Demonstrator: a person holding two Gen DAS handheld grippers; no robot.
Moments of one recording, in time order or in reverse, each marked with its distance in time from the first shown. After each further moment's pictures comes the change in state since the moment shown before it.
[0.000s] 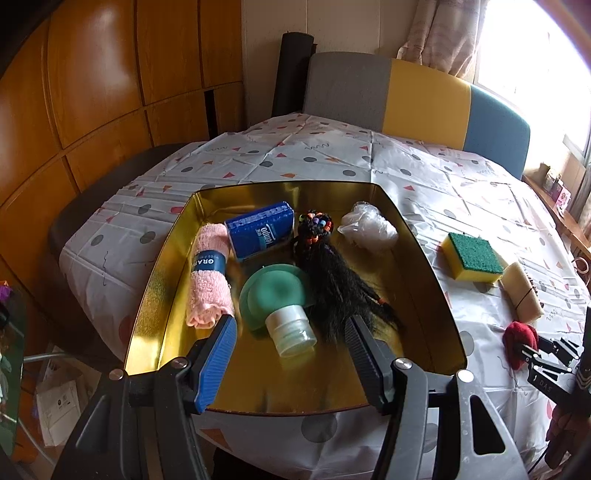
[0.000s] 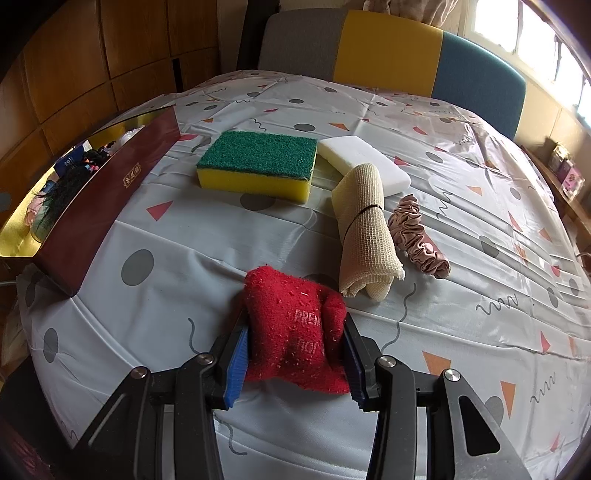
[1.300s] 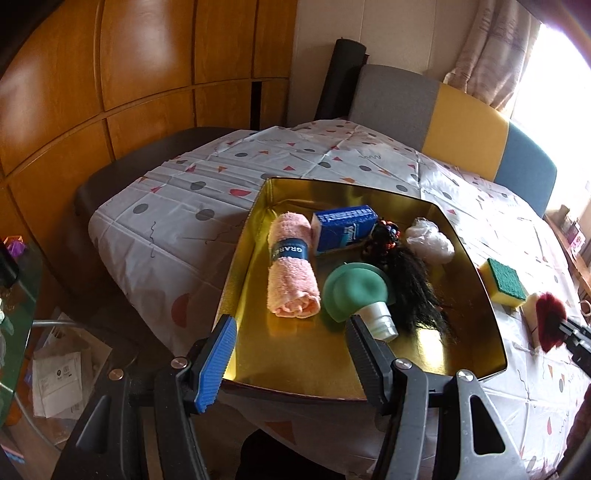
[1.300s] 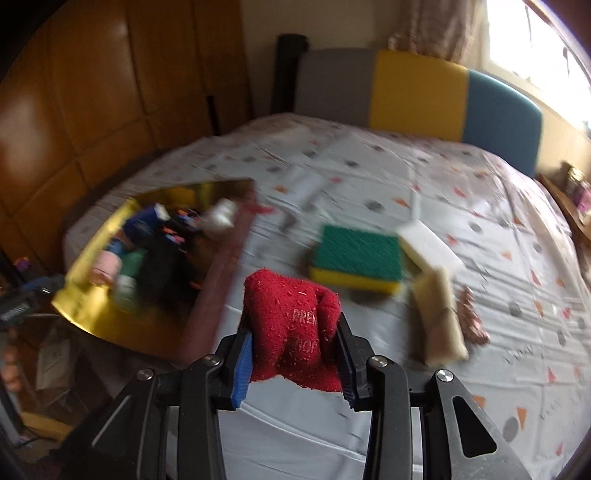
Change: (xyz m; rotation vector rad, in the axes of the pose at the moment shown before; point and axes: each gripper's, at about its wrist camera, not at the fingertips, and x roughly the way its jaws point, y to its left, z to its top) left arm -0.007 0.080 -0.014 -0.160 -0.011 0.035; right arm -0.065 0.091 0.069 -0.011 -0.144 0.133
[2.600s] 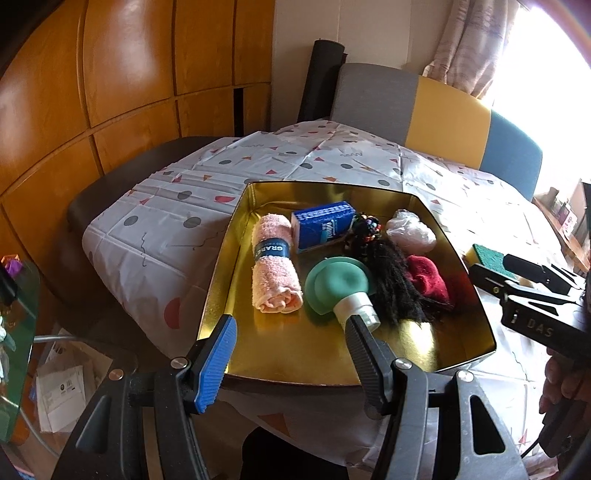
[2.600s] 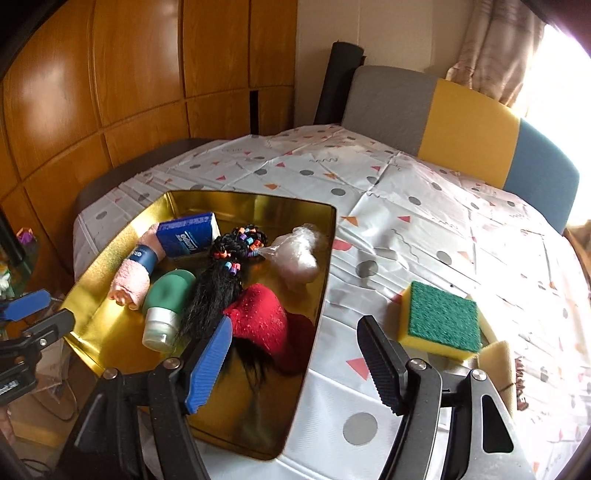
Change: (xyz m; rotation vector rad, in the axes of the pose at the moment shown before) left arm -0.014 -0.016 -0.006 0.079 -0.012 -0.027; right arm 0.049 0.079 0.031 -0.141 -0.019 0.001
